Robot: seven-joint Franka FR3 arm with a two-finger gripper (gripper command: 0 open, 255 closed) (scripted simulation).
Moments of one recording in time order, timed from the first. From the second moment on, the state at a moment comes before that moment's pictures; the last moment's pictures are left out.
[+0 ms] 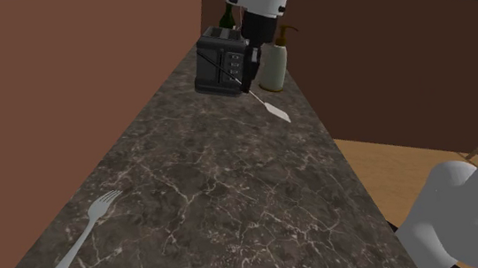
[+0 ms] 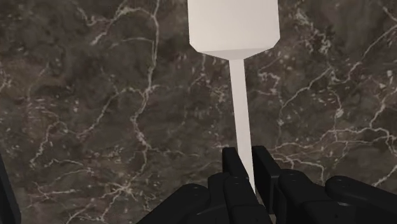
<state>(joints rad) 0.21 -0.19 0.08 -1.87 0.05 1.74 -0.52</state>
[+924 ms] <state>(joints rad) 0.33 -0.47 0.25 -2.12 0.13 1.73 -0.26</state>
